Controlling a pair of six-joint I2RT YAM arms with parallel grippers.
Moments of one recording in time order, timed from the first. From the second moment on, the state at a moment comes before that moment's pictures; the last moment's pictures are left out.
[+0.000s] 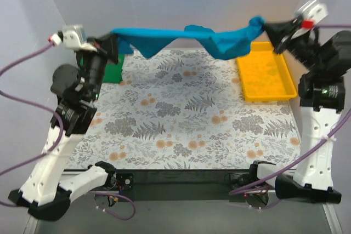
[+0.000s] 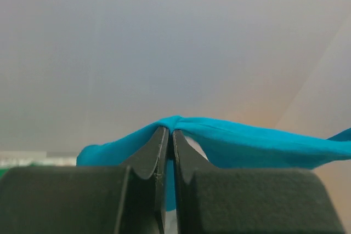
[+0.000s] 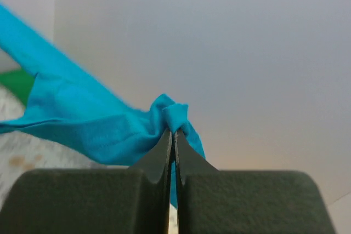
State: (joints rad) left arm -0.49 1.09 1.54 -0.03 -0.28 -0.18; right arm -0.09 1.24 1.85 -0.23 -0.73 -0.07
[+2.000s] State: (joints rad) left arm -0.43 1.10 0.66 -0.68 -0.05 -0.96; right arm -0.10 1.33 0.79 -0.70 -0.70 -0.75
